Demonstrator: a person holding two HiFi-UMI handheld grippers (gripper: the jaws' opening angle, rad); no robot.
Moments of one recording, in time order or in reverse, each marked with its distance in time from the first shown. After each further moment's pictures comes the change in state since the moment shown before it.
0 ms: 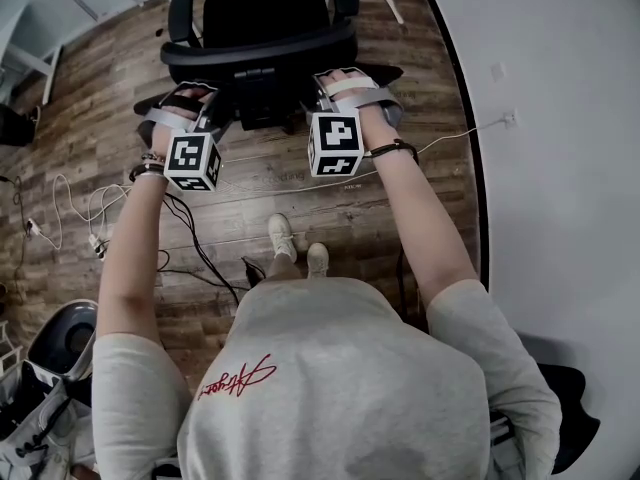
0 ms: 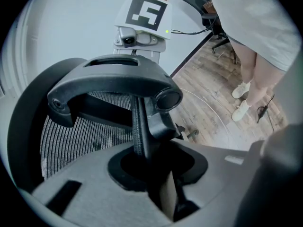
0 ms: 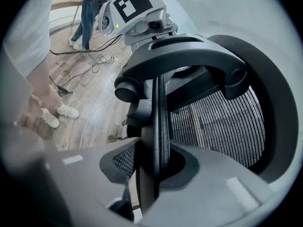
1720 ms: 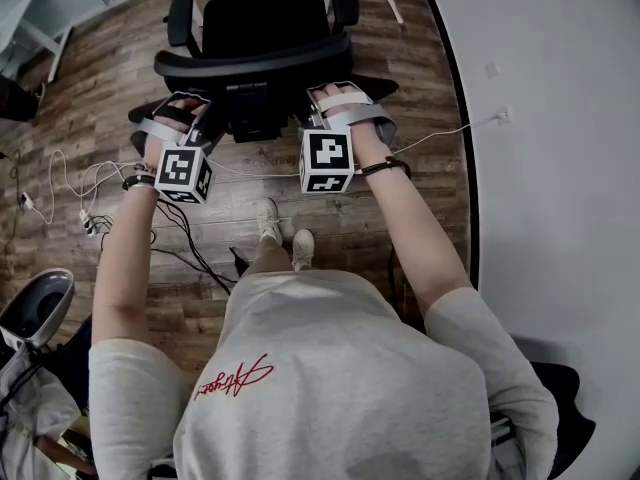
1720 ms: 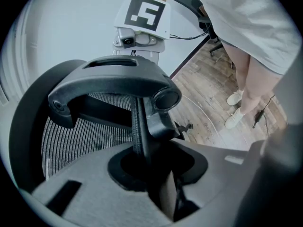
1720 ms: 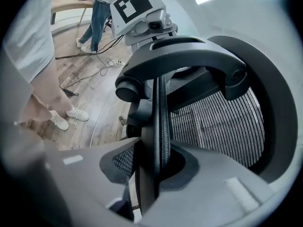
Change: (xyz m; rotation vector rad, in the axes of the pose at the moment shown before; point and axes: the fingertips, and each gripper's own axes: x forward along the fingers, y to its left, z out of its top) left arm -0.068 -0.075 0.081 -0.003 0.019 0.014; right arm -0.090 0.088 0.014 -0.024 -0.025 0.001
